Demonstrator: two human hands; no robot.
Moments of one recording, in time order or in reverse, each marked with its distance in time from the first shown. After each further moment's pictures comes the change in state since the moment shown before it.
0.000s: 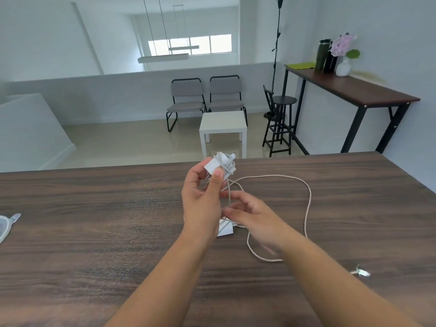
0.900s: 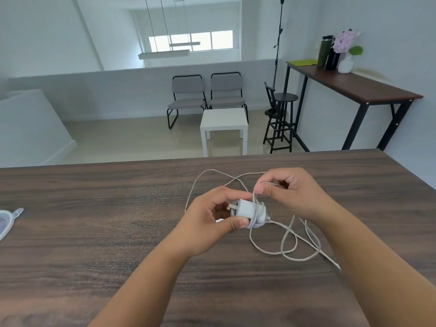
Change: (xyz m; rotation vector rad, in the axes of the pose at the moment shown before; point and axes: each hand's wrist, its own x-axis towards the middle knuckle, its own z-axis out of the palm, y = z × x) left_hand -0.014 0.014 -0.042 0.409 -0.725 0.030; right_hand -0.007 -0.044 -0.059 -0.447 0.108 -0.303
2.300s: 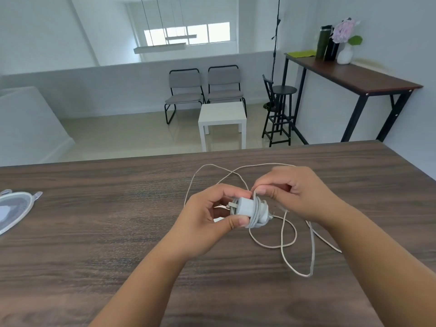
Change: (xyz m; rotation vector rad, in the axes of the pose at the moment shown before) left_hand -0.009 0.008 0.004 -0.010 0.005 0.056; right_hand -0.011 0.006 -0.004 -0.334 0.006 -0.249
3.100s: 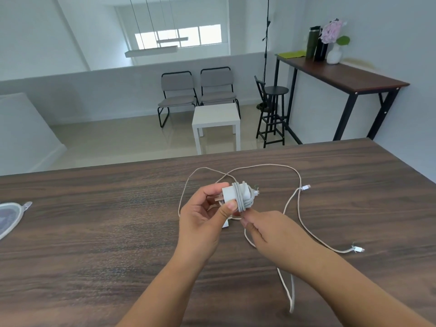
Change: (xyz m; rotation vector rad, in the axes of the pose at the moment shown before) left_hand 0.001 -0.024 0.031 -0.306 0.431 -0.011; right_hand -0.041 -0.013 0.057 -0.209 -0.235 0.204
